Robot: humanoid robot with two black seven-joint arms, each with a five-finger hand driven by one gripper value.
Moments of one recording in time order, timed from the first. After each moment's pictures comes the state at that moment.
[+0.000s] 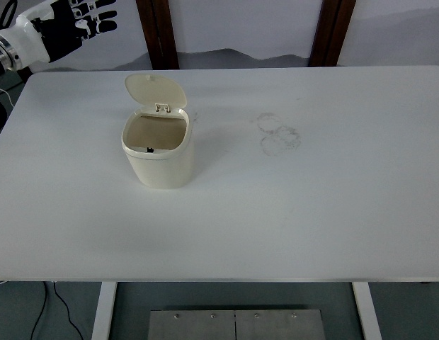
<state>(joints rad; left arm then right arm) -1.19 0.66 -0.29 -0.82 -0.08 -0.39 -0.08 0.00 0.00 0.29 0.15 -0.27 -0.02 0.04</state>
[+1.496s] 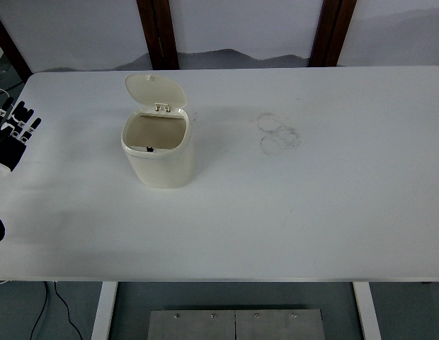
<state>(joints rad) -0.62 0.51 -0.69 -0.46 -0.30 -0.57 -0.27 0.00 0.00 0.29 0.15 -0.27 -0.02 0.04</state>
